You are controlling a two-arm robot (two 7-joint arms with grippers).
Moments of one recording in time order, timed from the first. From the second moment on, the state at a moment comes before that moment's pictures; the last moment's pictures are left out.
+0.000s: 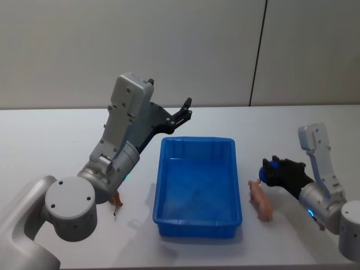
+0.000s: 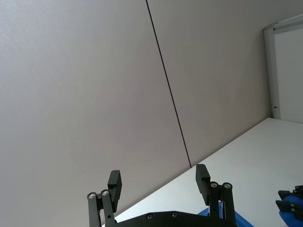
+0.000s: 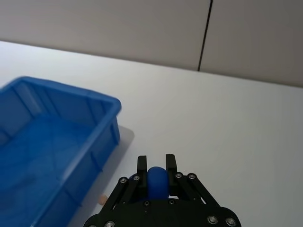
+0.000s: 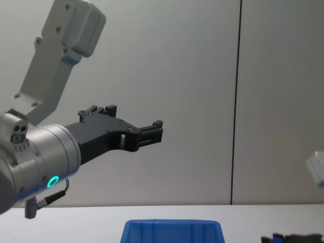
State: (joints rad) left arm -0.24 0.38 0.45 -1.63 -0.20 0.01 -0.01; right arm 0.26 0.17 -0.28 -1.14 0.18 0.11 0.19
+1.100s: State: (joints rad) left arm -0.24 0.38 0.45 -1.63 -0.20 0.01 -0.01; right arm 0.36 0.06 -0.37 -1.16 0.11 -0.01 0.35
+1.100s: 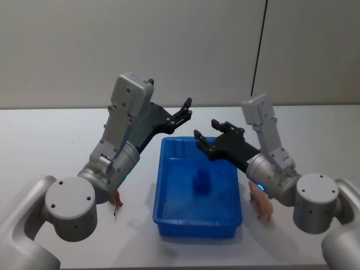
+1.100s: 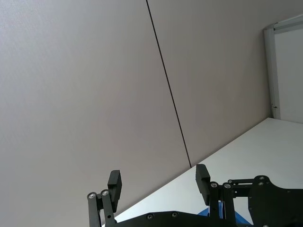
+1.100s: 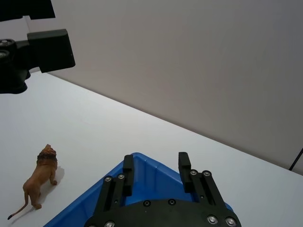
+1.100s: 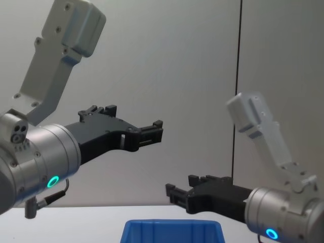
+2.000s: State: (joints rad) left arm -0.24 0.38 0.45 -1.63 -0.20 0.01 -0.01; right arm 0.19 0.14 -0.37 -1.39 0.10 0.18 0.09
